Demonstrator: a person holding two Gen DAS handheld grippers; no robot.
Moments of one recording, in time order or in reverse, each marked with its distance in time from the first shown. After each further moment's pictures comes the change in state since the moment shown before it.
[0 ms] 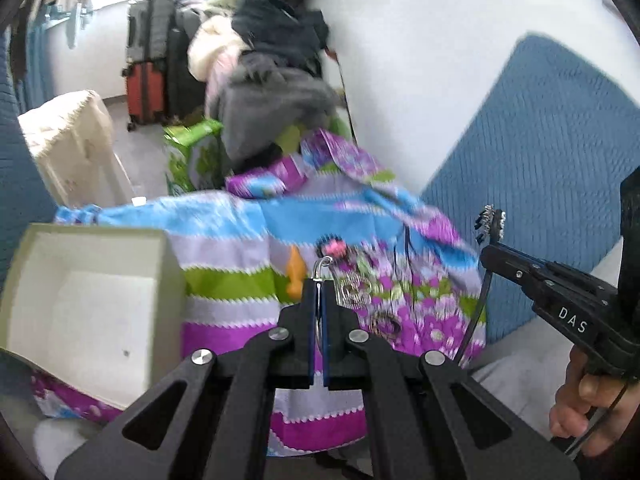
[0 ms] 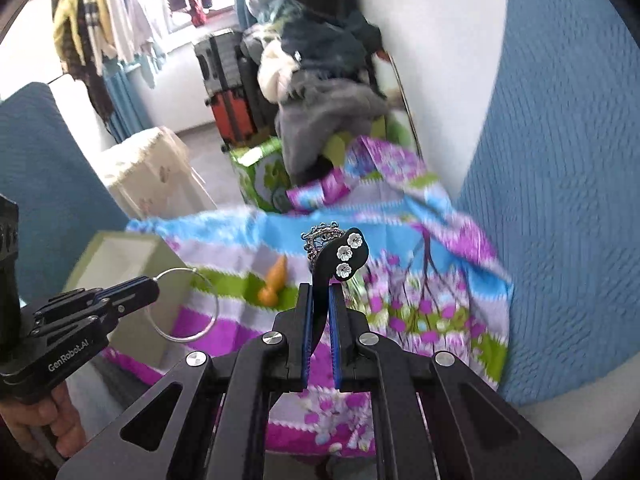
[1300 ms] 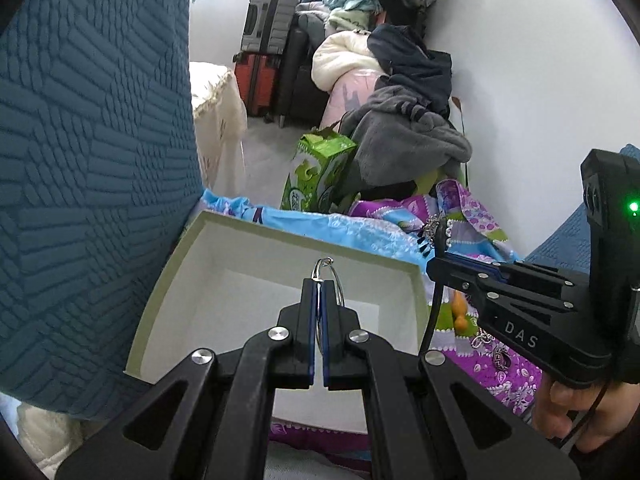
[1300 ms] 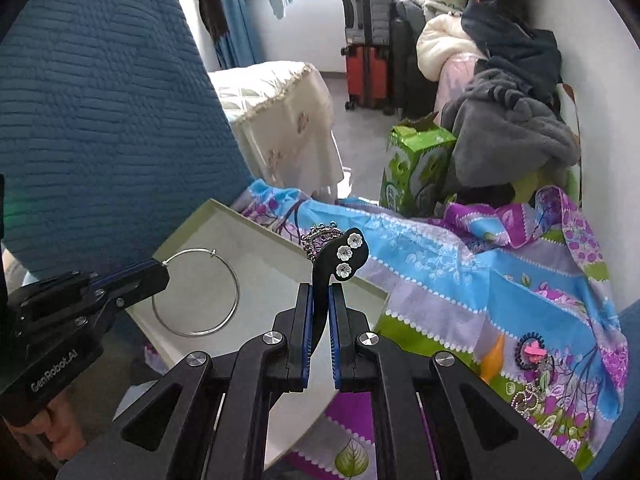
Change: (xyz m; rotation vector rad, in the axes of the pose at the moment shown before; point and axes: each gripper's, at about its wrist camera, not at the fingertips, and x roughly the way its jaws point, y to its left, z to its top) left arm -0.038 0.202 -0.001 -0.221 -0.054 0.200; right arm 0.130 0.239 0.041 -0.328 0.170 0.266
